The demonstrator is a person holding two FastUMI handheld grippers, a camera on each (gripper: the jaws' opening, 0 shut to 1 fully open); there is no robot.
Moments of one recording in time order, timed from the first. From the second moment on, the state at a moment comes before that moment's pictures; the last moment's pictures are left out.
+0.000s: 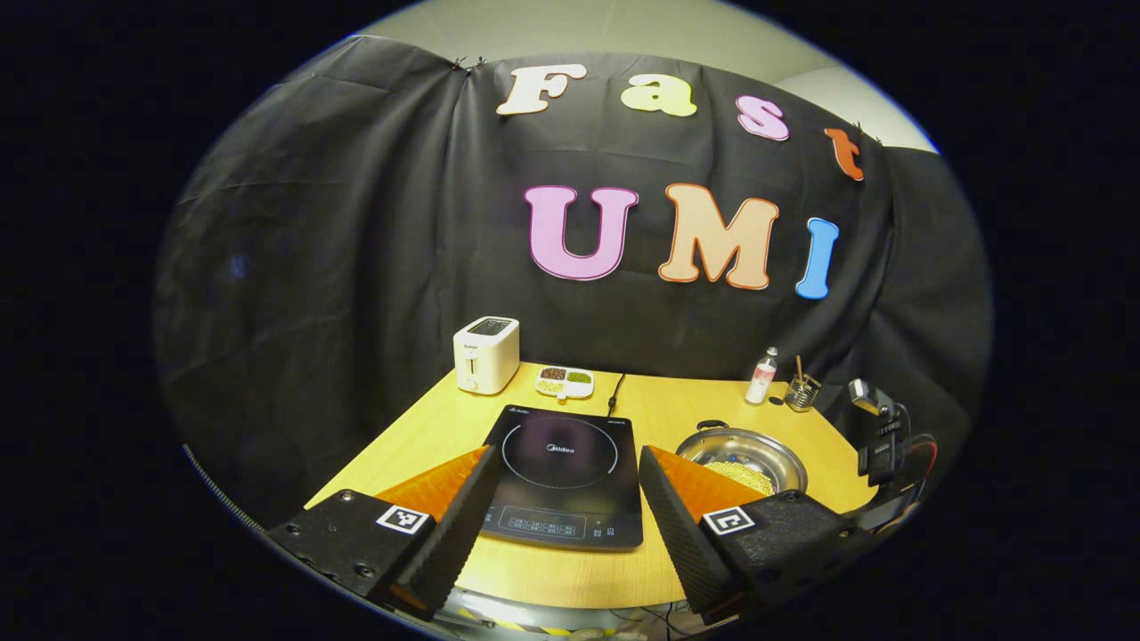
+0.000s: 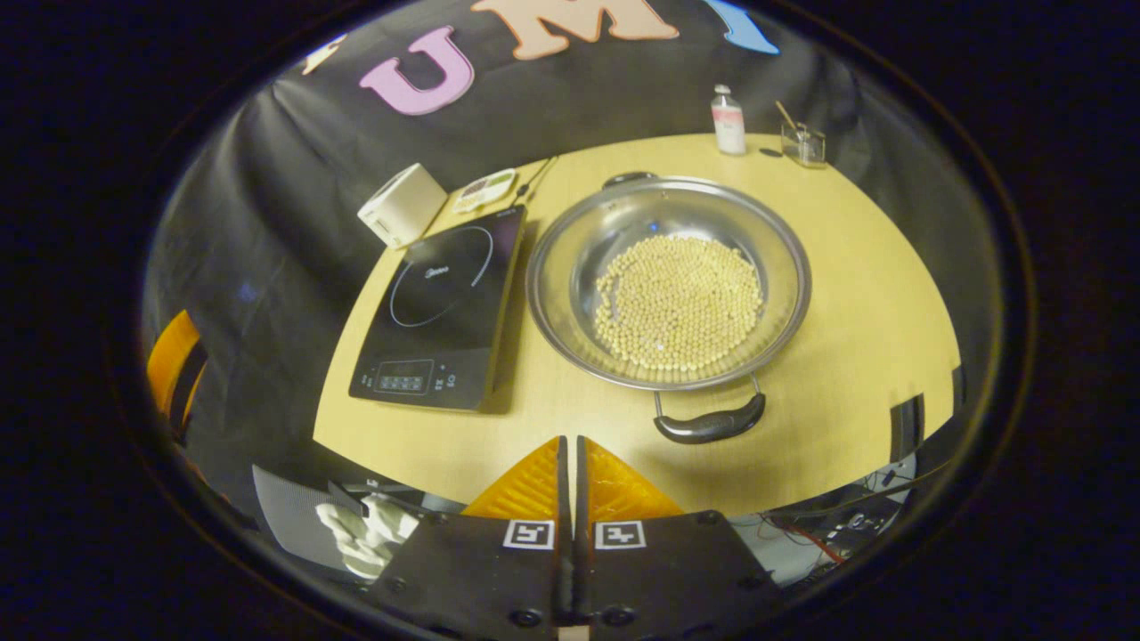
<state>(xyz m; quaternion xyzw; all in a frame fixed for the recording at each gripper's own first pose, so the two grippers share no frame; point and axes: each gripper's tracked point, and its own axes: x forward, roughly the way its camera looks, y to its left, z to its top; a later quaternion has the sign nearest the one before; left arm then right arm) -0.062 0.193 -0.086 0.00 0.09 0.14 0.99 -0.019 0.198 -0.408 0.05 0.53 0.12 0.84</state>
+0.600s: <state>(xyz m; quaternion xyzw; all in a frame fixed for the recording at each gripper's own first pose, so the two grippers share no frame) 0.017 0.172 -0.074 -0.01 0.10 0.19 0.98 0.004 0.174 -0.452 0.07 0.63 0.14 0.76</state>
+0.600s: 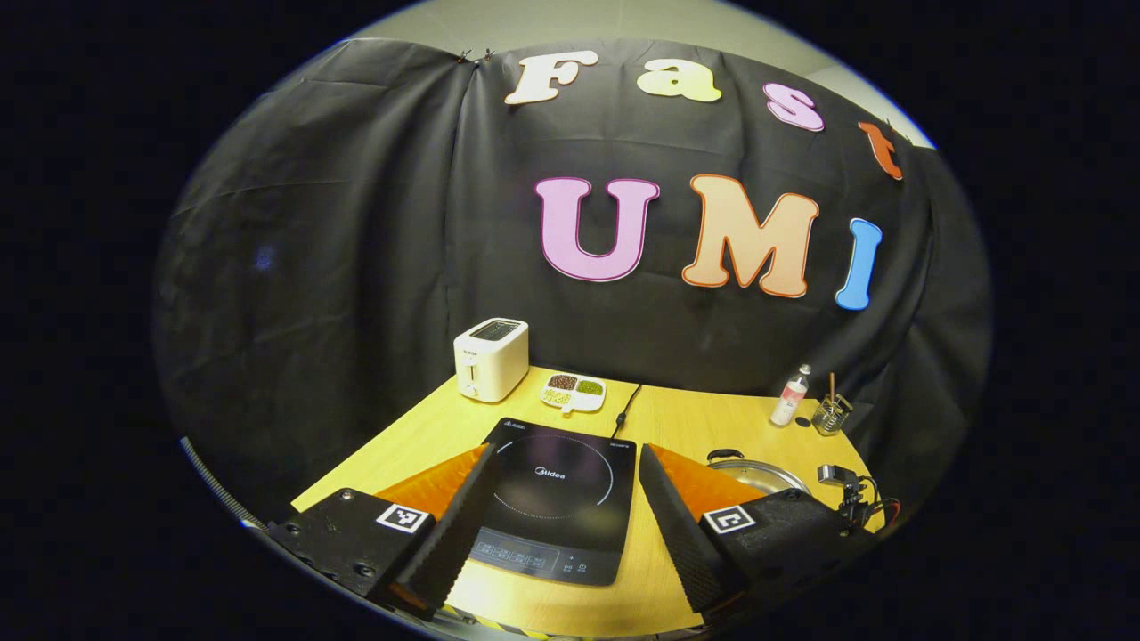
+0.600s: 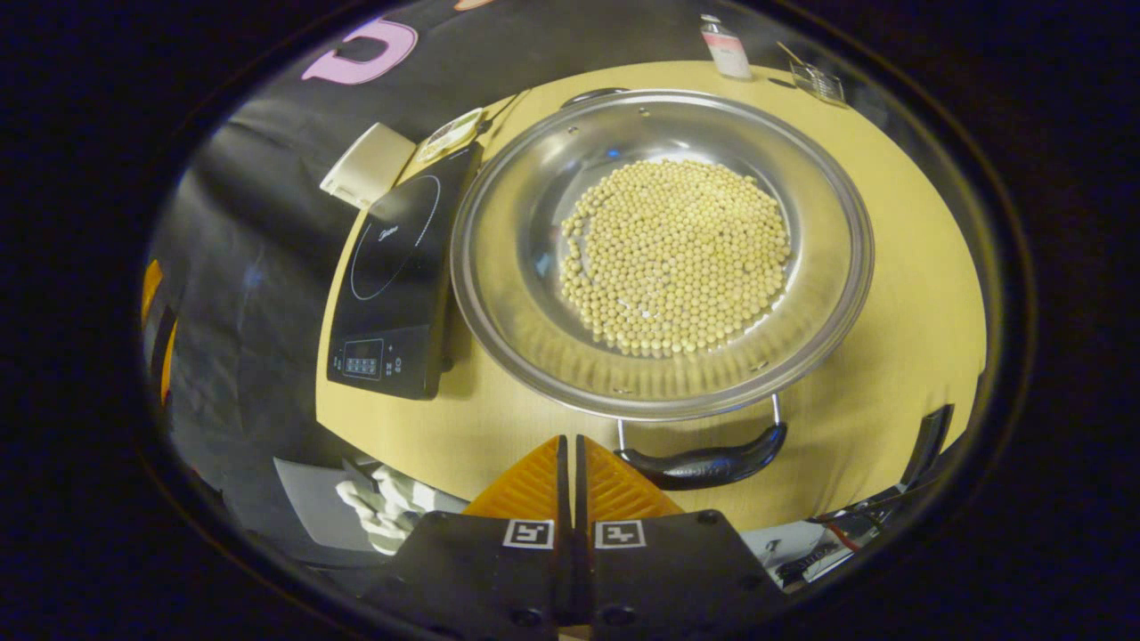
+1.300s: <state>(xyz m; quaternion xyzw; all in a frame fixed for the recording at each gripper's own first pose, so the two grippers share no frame) 0.048 0.130 -0.076 0.01 0.11 0.20 0.97 0.046 0.063 -0.446 0.02 0.65 0.09 0.76</state>
